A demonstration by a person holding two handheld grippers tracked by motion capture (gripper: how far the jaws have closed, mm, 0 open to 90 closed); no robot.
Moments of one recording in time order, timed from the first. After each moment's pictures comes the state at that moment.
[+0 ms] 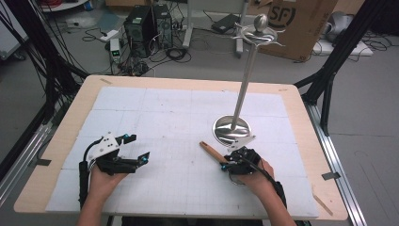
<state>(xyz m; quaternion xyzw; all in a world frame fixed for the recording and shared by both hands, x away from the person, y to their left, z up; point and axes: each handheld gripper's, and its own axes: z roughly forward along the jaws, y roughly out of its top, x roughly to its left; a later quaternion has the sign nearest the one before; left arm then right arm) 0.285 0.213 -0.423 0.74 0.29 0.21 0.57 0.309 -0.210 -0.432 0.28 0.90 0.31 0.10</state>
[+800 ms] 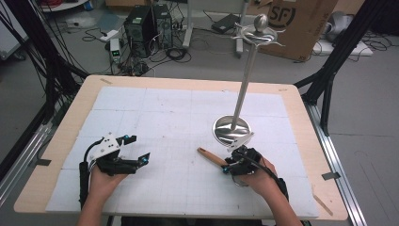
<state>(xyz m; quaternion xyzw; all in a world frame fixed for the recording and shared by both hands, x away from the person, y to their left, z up) 0.283 0.212 -0.424 0.74 0.29 0.20 0.57 0.310 -0.210 -0.422 0.27 0.92 0.28 0.06</state>
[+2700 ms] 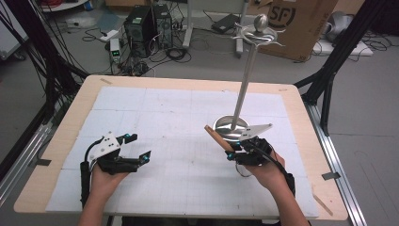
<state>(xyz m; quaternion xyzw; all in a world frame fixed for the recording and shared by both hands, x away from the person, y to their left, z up) 0.284 0.209 -0.421 0.74 0.29 0.21 0.57 0.307 -0.227 -0.374 0.28 0.88 0.37 0.11</state>
